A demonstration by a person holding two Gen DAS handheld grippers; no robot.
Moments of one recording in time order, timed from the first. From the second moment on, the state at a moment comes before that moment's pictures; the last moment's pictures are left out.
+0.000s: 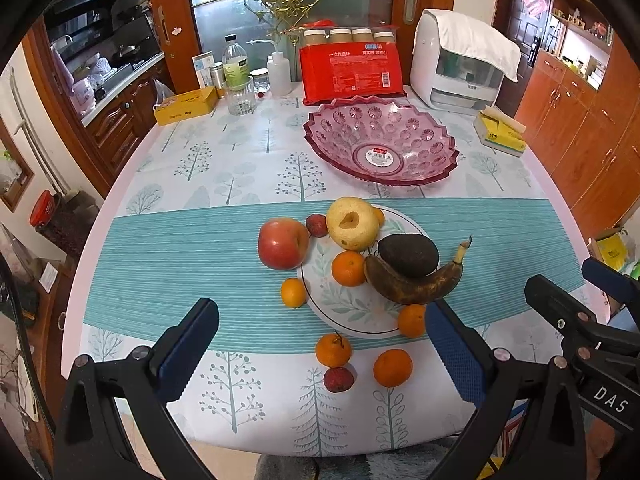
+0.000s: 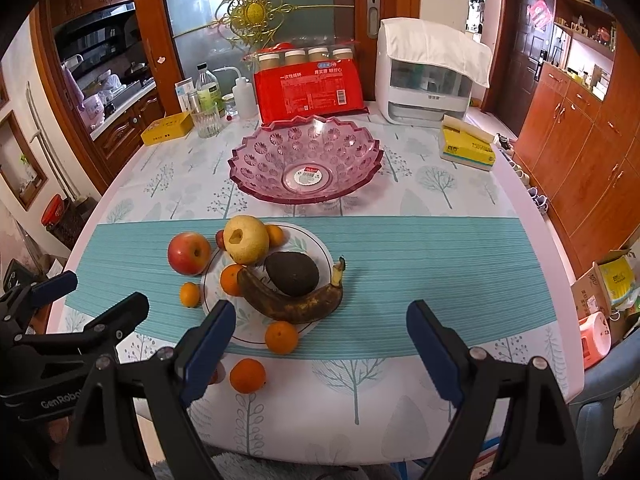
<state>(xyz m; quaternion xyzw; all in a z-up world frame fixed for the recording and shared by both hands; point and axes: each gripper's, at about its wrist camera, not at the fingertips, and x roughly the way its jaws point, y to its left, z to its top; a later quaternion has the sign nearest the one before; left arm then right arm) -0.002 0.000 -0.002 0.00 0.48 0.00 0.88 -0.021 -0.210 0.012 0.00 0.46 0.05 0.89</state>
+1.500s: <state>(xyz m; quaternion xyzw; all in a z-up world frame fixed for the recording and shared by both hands) 0.004 0.015 0.032 0.03 0.46 -0.01 0.89 -0.015 -0.198 0.039 0.01 0.44 0.04 0.90</state>
